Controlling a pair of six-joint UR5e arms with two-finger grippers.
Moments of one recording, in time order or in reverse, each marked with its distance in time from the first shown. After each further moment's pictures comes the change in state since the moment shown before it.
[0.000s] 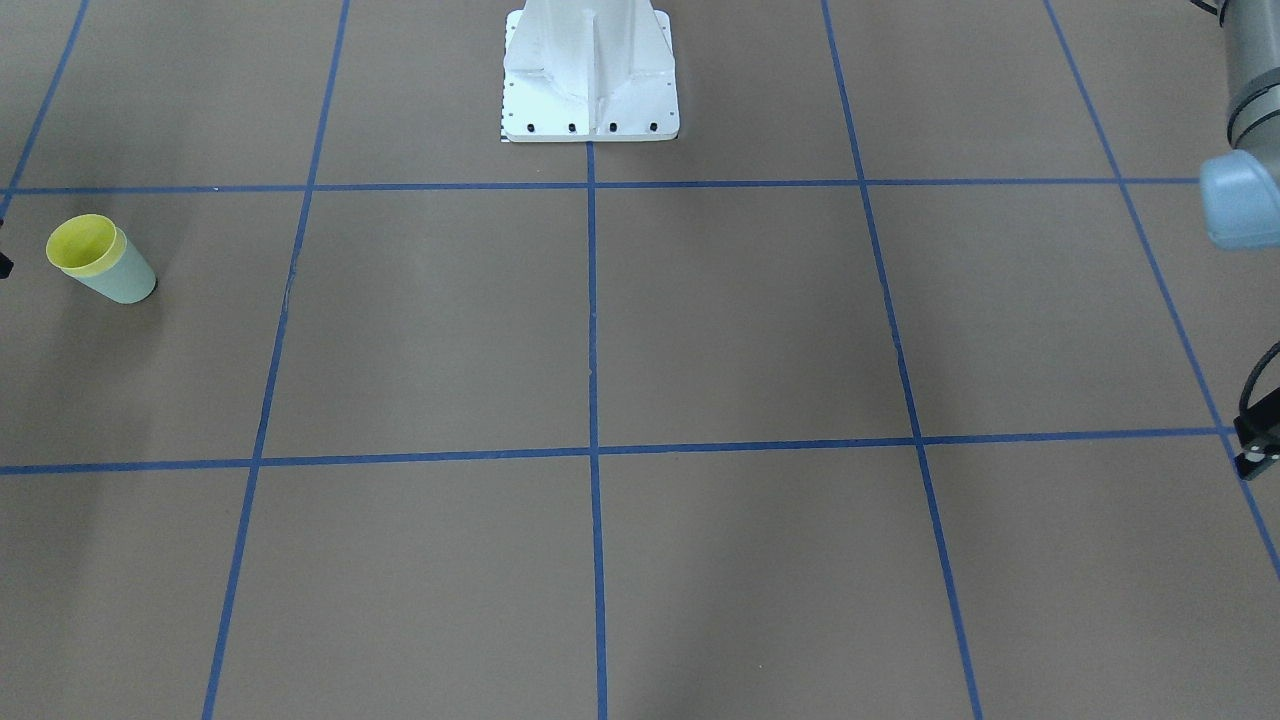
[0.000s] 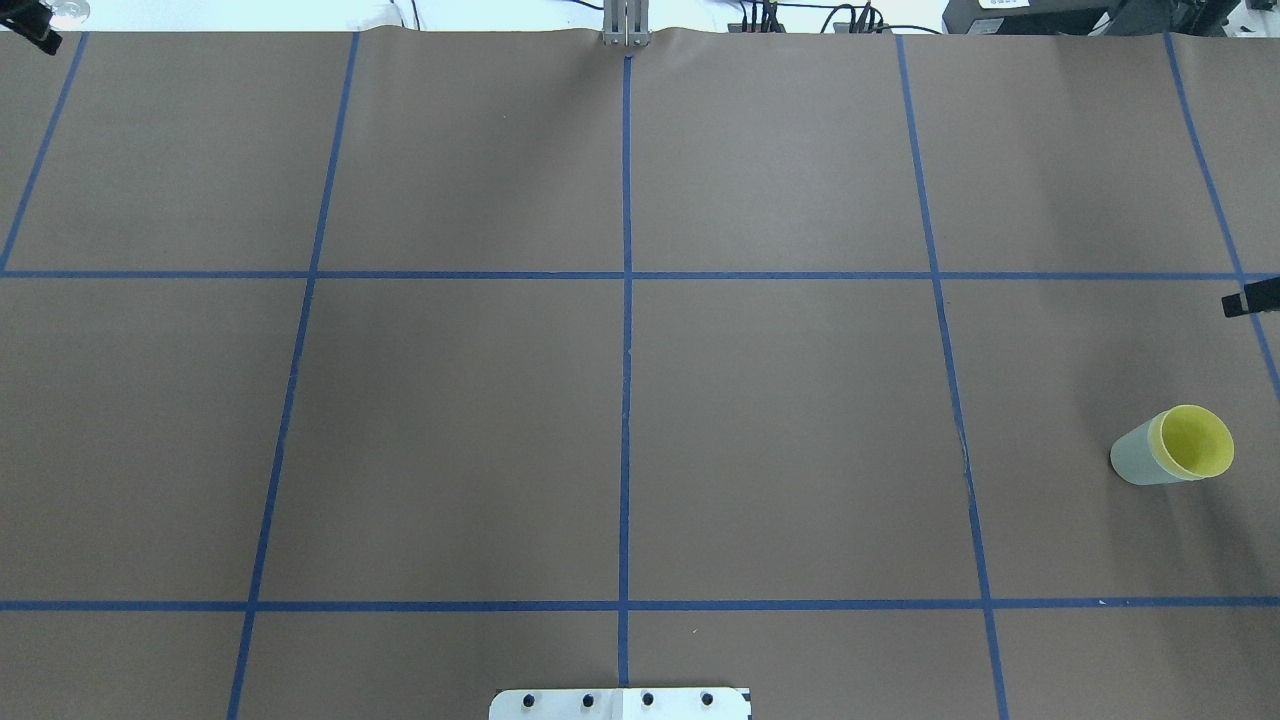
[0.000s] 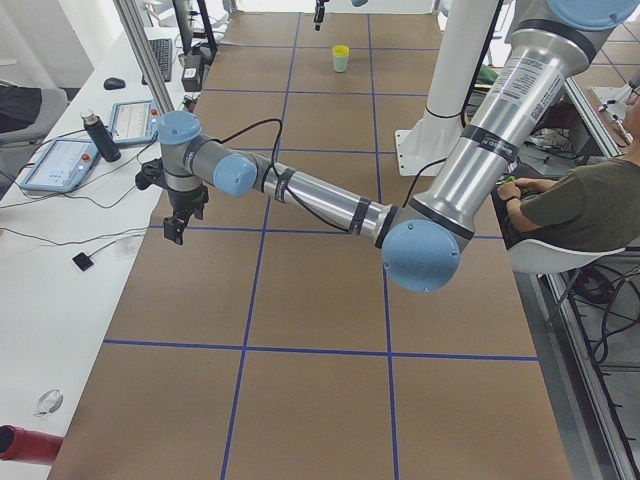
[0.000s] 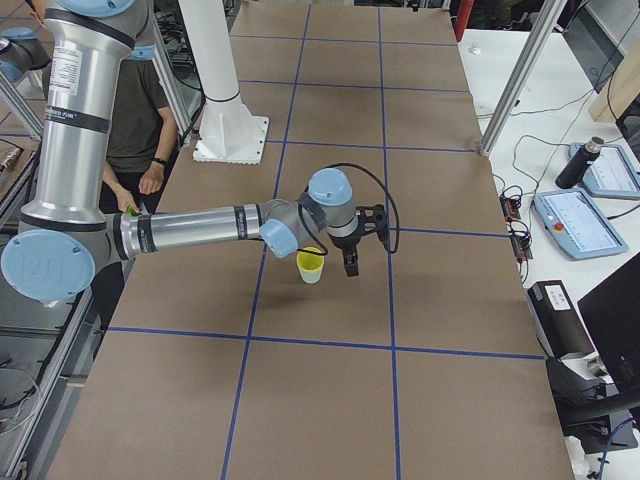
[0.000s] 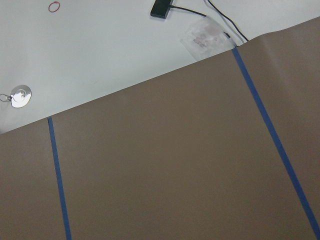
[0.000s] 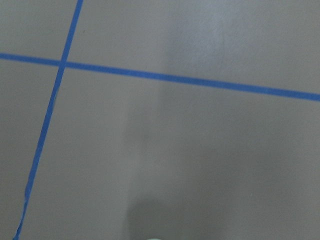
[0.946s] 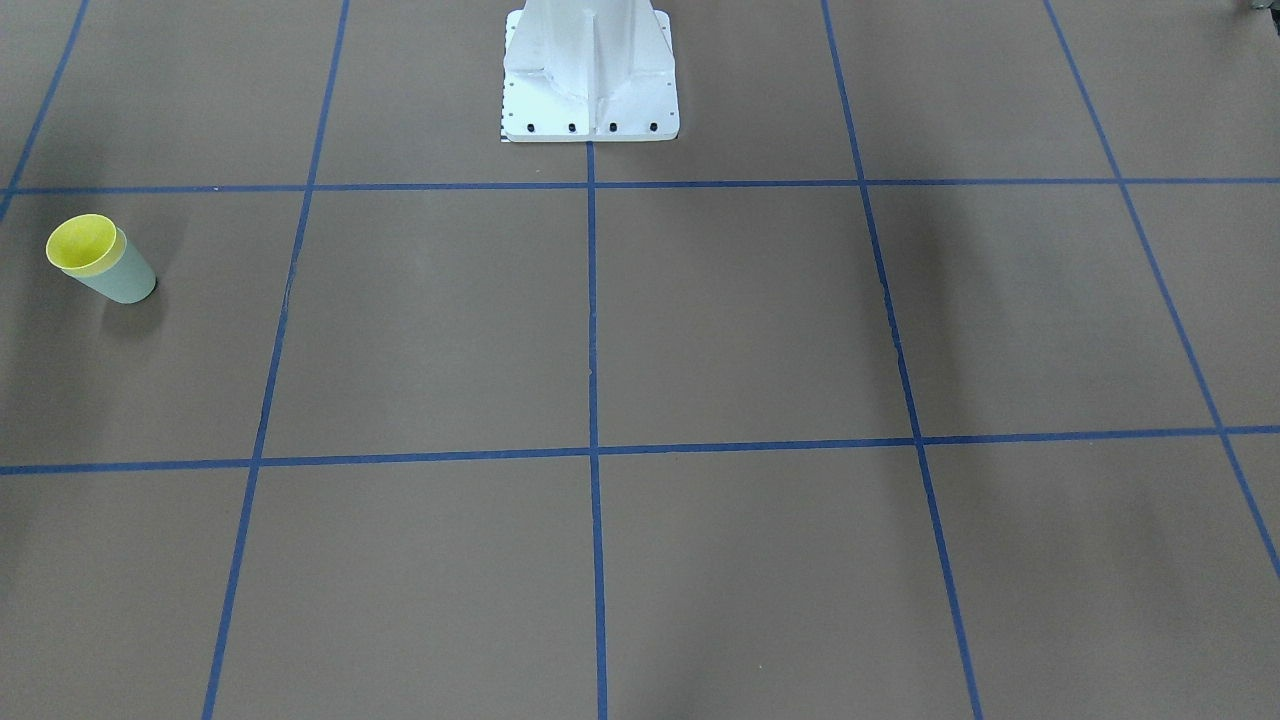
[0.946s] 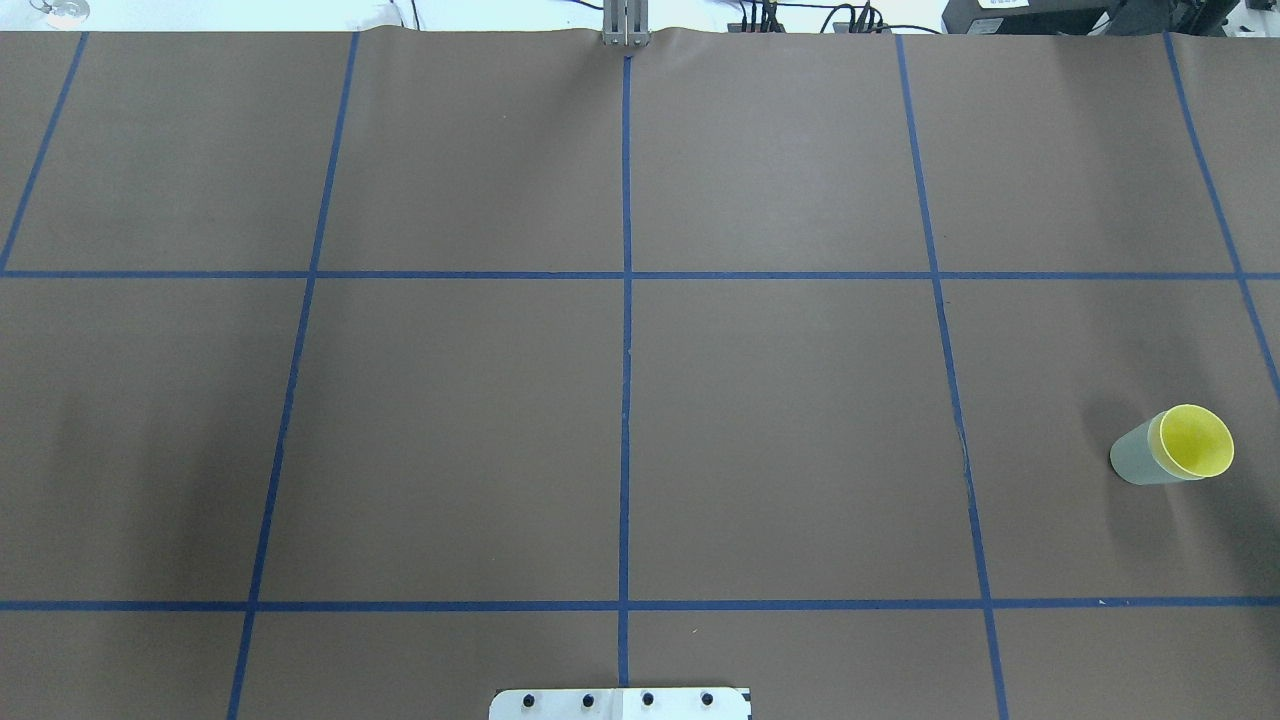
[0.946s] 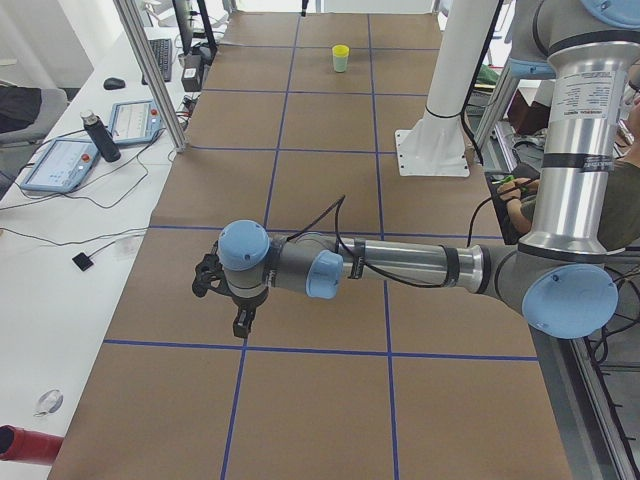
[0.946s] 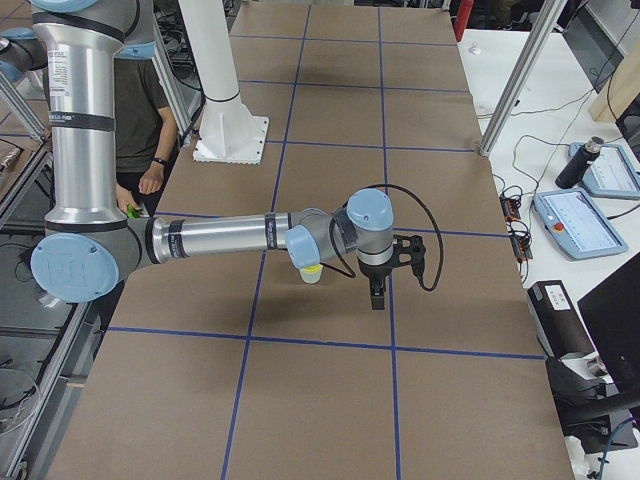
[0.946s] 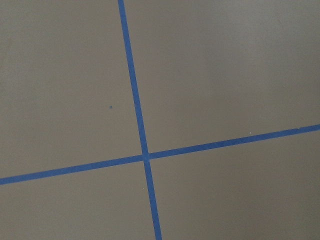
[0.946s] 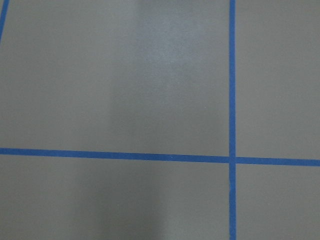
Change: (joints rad) left arm -0.178 0.400 -0.157 -0.051 -0.162 0.098; right arm 0.167 0.119 -0.157 -0.195 0.032 -0.161
